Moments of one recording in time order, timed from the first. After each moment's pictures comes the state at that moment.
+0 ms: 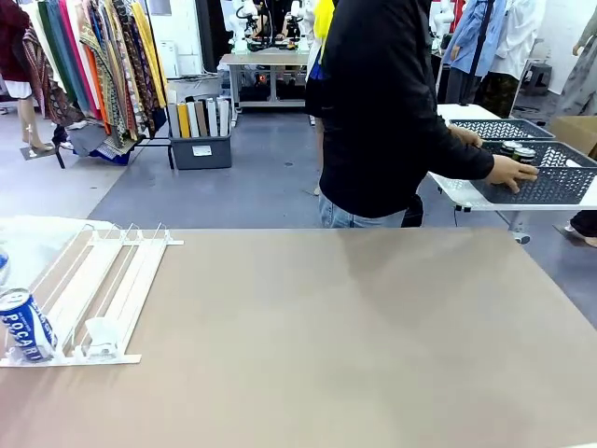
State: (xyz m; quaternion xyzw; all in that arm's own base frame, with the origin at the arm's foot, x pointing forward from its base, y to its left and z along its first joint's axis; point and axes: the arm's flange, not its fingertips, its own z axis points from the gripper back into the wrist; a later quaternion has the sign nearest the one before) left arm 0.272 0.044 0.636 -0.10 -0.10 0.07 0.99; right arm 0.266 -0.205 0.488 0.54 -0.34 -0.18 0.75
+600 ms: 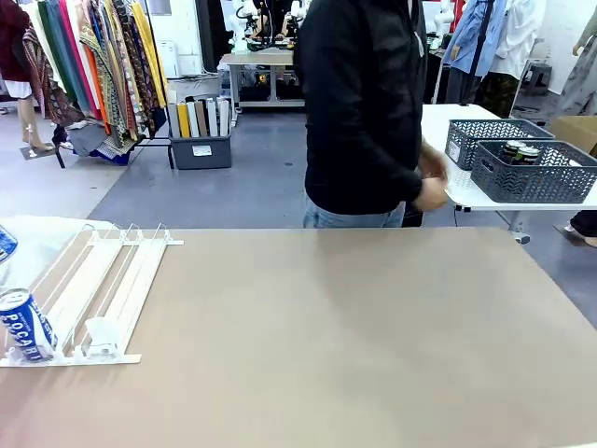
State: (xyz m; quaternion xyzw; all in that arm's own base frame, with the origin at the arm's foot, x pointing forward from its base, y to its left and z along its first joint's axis) left arm 0.277 0.043 0.643 -0.13 -0.11 0.09 0.98; right arm 0.266 -0.205 0.488 0.54 -0.34 -0.18 0.75
